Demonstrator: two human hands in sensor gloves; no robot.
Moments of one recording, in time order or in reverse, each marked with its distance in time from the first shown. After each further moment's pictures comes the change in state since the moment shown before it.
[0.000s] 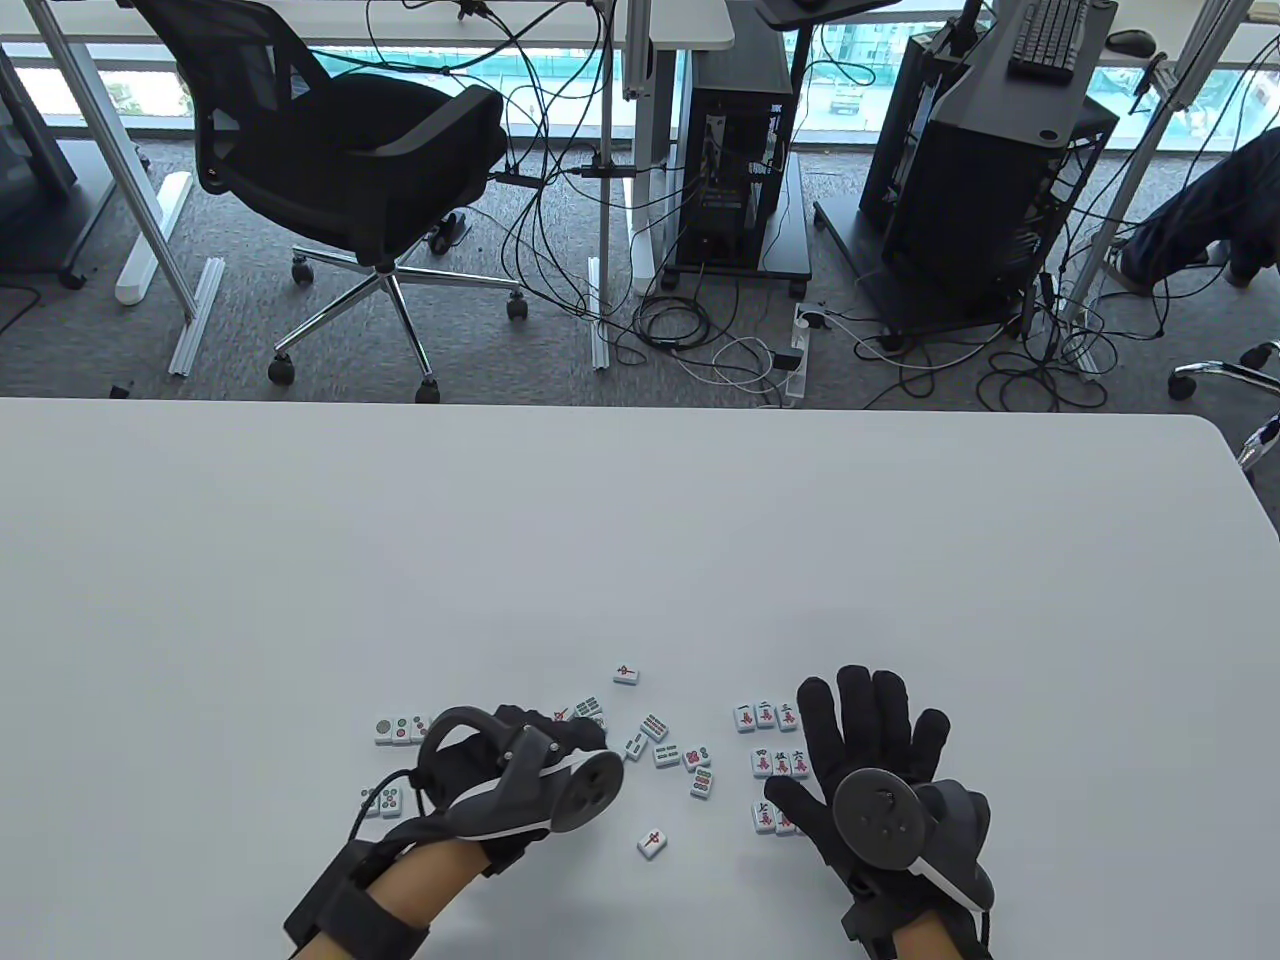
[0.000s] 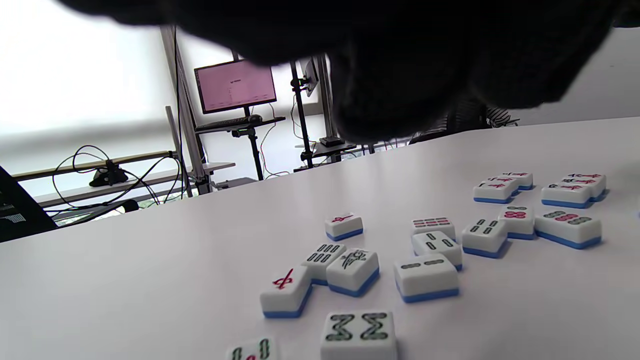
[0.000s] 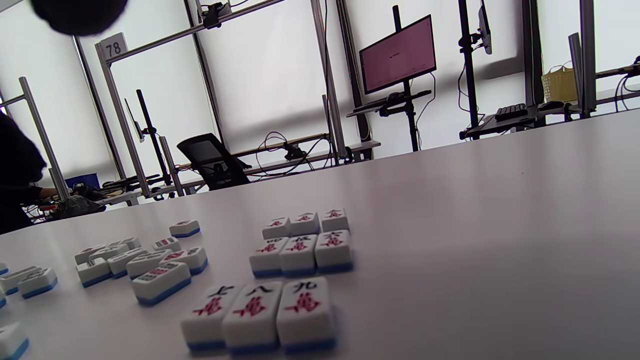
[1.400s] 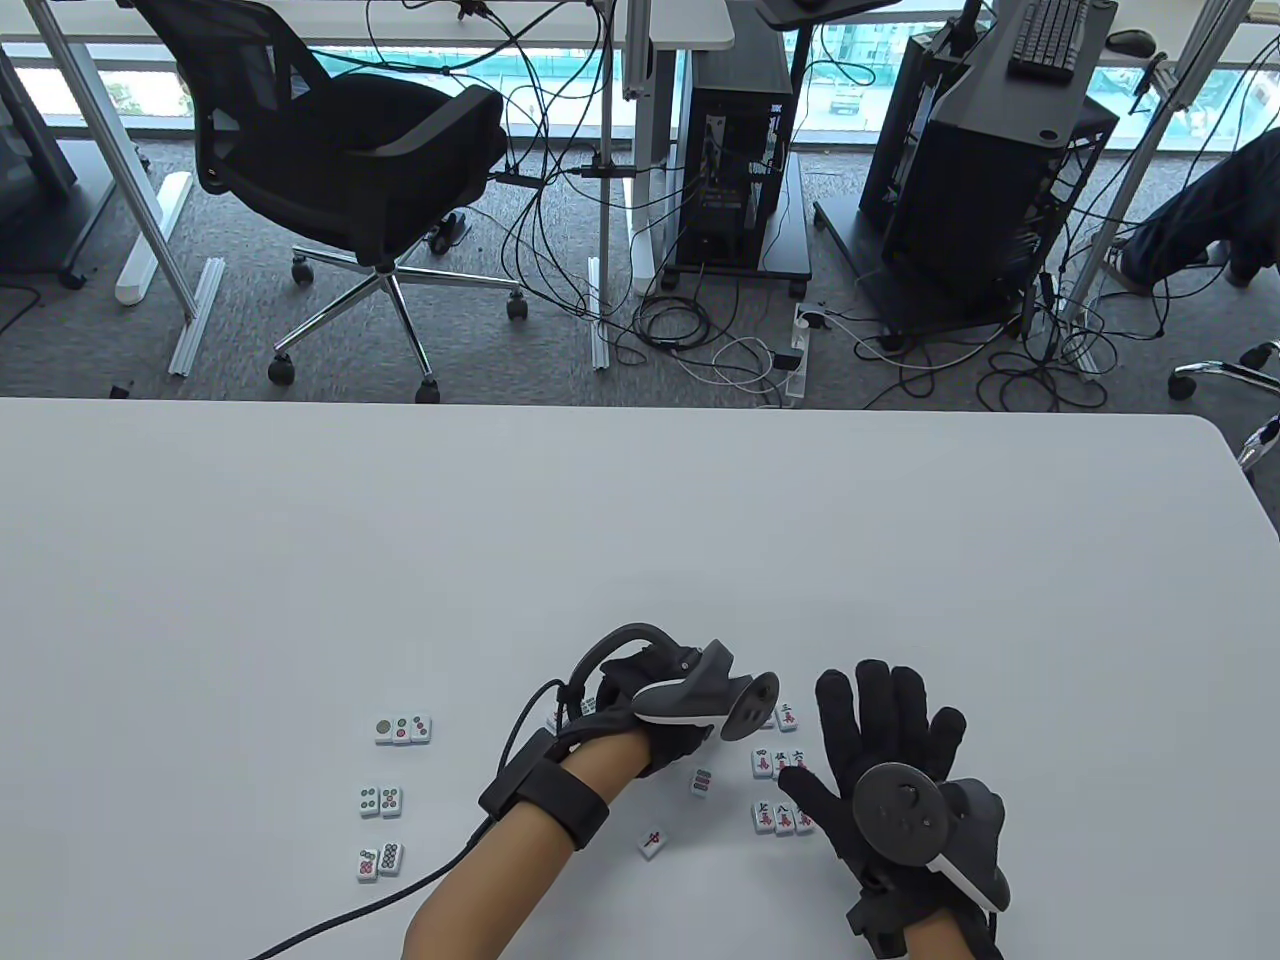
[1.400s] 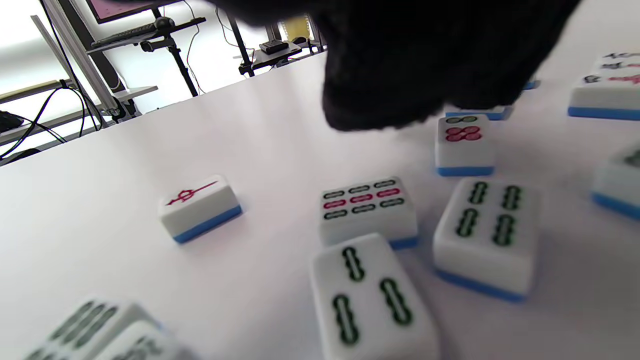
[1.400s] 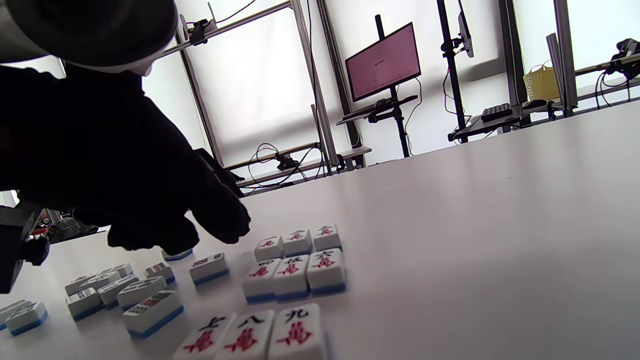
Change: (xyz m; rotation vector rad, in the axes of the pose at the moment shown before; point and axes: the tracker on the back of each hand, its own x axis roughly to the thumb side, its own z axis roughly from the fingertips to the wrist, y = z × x) left_hand 0.056 -0.043 -0.115 -0.348 -0.167 -0.095; right_hand -0.009 -0.007 0.001 -0.029 0.034 -0.044
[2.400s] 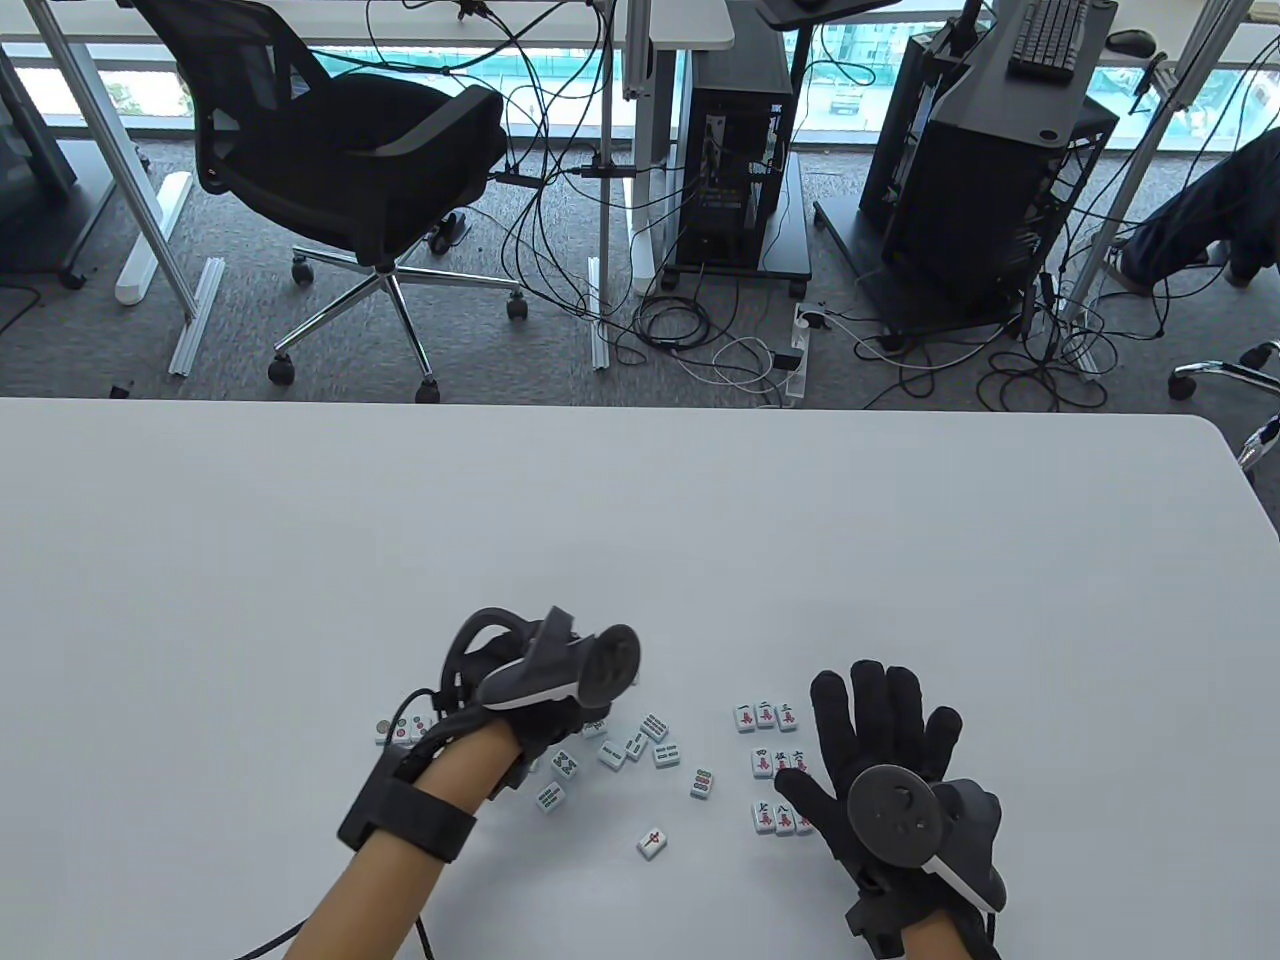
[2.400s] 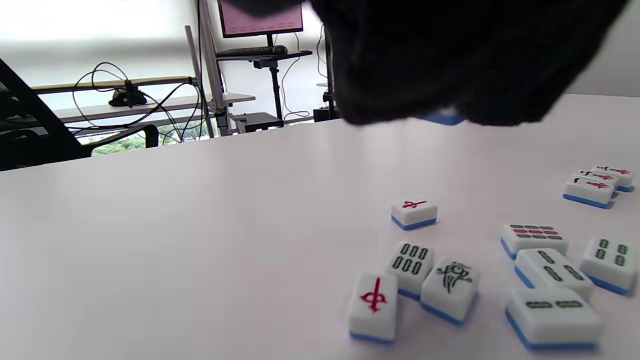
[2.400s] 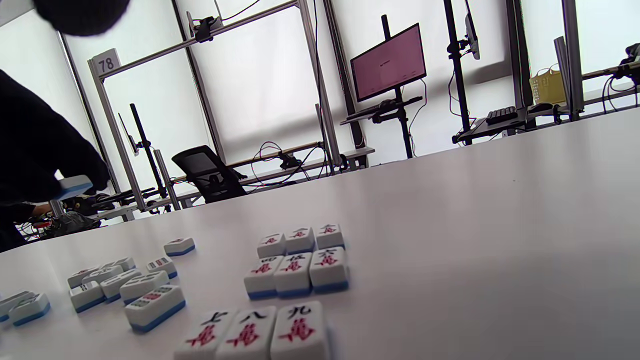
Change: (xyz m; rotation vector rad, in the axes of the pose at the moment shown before) left_hand -0.111 -0.005 0.104 0.111 0.234 0.225; right_hand 0.003 0.001 0.000 0.002 -0.015 0.018
